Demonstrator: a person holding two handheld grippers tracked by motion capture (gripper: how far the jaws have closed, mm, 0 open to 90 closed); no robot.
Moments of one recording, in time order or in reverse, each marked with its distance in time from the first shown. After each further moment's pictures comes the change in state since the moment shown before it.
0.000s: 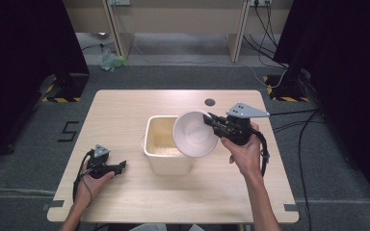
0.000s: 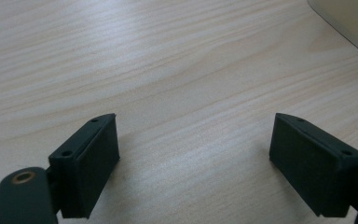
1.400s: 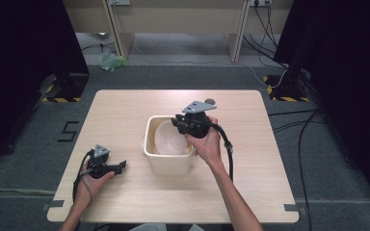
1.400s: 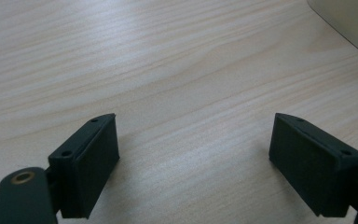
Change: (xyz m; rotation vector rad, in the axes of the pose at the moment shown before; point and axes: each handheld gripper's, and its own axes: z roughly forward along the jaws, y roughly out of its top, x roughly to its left) left arm 0.000 0.000 0.000 0.000 -0.002 0.001; right arm 0.029 -0.010 0.105 0.164 0.027 -0.055
